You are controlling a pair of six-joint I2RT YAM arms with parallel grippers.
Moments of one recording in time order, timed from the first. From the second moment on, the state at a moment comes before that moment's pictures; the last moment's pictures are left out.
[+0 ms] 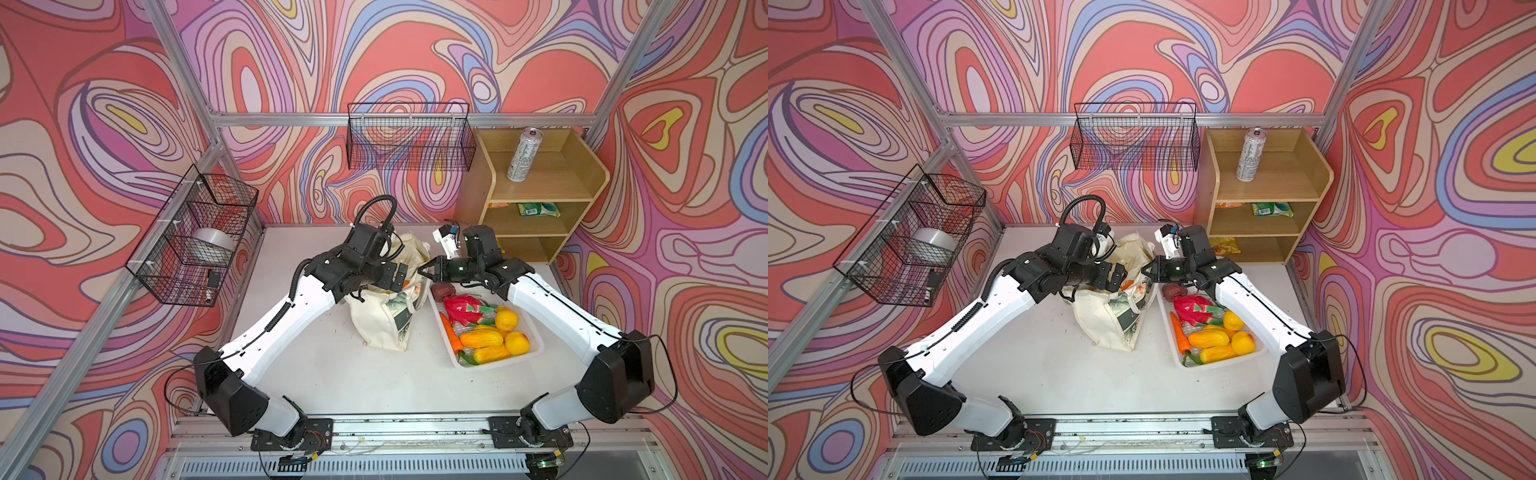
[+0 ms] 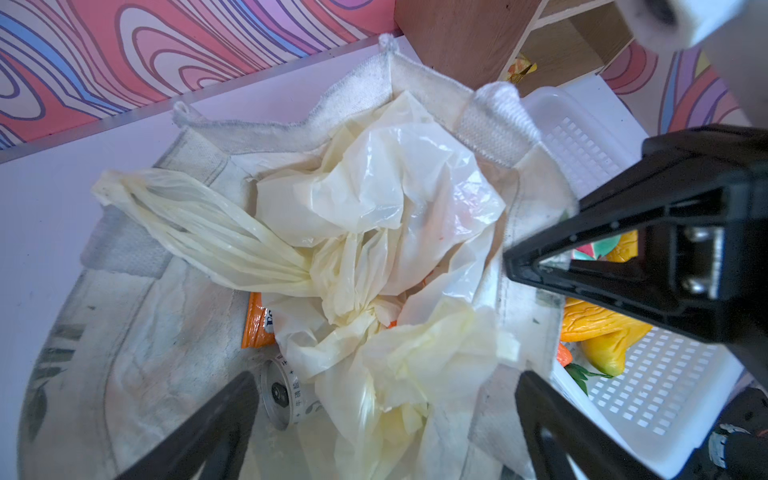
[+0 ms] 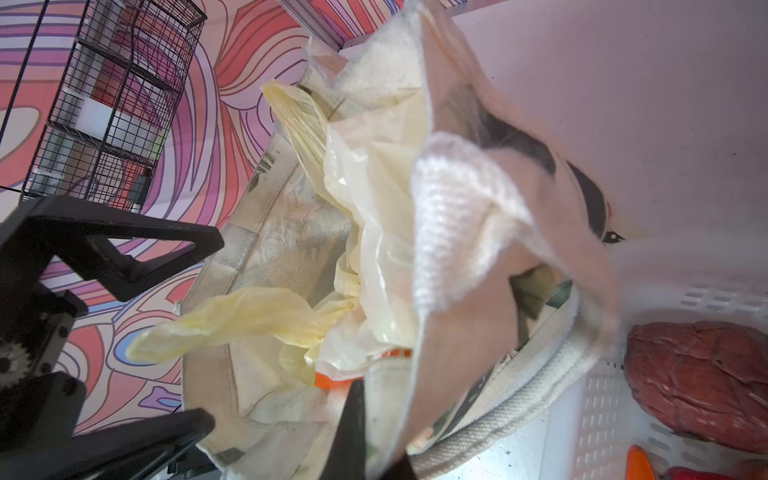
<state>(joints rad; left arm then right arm) -0.65 1.46 1.53 -0.82 -0.05 -0.23 0.45 1.50 1.29 -0.42 -0.54 0.48</state>
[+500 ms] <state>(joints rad) -0.24 1.36 1.44 -0.79 0.00 -0.24 0.45 1.50 1.29 -0.42 -0.54 0.48</state>
